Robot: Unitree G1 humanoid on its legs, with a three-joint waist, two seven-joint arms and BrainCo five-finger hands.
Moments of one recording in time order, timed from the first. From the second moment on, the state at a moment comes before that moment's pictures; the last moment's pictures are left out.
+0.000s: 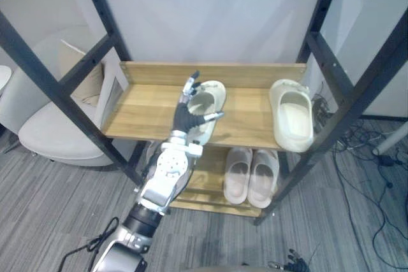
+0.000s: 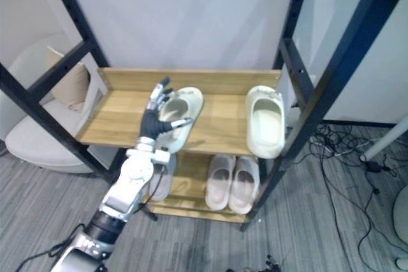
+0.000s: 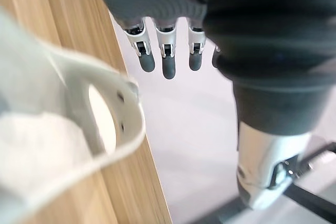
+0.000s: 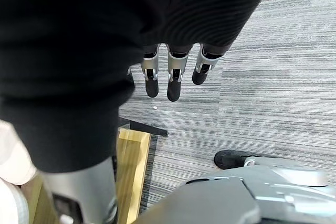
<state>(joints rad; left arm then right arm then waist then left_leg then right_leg) -0.36 0.17 -0.25 0.06 0.08 -0.10 0.35 0.26 -0.18 0.04 0.87 0.01 -0.08 -0.12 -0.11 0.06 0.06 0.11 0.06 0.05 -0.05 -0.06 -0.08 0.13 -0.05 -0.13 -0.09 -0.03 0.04</state>
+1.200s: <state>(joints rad) -0.71 0.38 -0.20 0.53 0.32 -0.02 0.28 0.25 -0.18 0.00 0.84 0.00 -0.09 -0.08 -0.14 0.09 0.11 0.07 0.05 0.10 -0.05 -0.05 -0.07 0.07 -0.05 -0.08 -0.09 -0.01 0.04</state>
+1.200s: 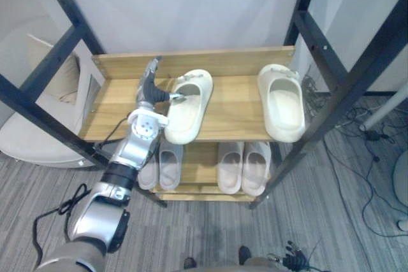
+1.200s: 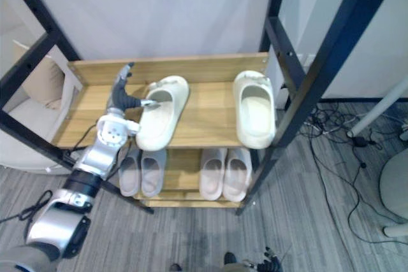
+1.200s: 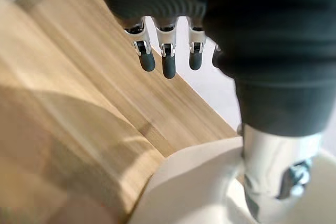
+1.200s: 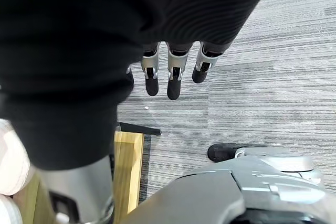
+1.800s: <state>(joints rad) -0.75 0.42 -0.27 0.56 0.39 -0.03 0.25 0.25 -0.20 -0.01 0.84 0.02 -0.09 -0.08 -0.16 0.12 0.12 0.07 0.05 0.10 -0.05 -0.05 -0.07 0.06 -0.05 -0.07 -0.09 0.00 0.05</state>
